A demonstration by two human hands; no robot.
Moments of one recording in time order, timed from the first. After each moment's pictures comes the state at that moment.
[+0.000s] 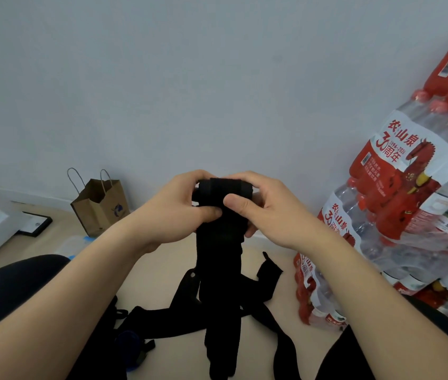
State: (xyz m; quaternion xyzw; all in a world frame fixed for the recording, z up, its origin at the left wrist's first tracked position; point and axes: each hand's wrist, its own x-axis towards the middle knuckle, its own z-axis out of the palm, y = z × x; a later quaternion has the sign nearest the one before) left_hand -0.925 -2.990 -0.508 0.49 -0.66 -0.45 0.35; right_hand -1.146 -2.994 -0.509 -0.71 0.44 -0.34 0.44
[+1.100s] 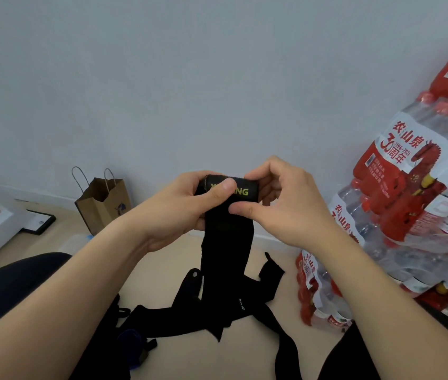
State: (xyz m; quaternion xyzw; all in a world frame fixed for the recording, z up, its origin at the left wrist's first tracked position) left_hand -0.926 -2.985 -0.504 0.37 -0.58 -0.62 0.38; right_hand -1.151 -2.992 -0.501 -0.73 0.48 -0.41 0.25
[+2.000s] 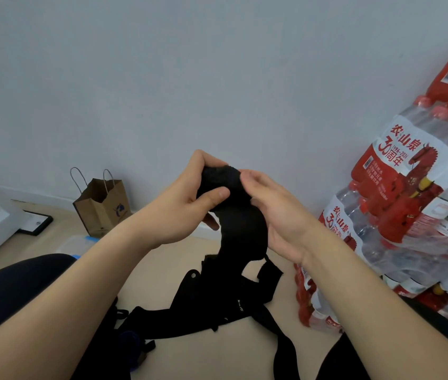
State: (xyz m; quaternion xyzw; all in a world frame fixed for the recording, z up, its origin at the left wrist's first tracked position) left_hand -0.922 -2.985 -0.501 0.38 -0.71 -0.44 0.40; right_hand -1.127 -2.984 -0.498 -0.43 0.42 -0.42 0.68
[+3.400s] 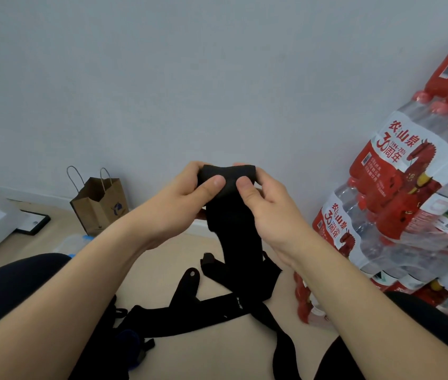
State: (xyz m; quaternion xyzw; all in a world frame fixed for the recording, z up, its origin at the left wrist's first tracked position) left_hand -0.923 -2.992 -0.514 0.41 -0.63 -0.53 0.40; right_hand -1.119 -2.982 -0.512 -0.57 0.48 -0.46 0.48
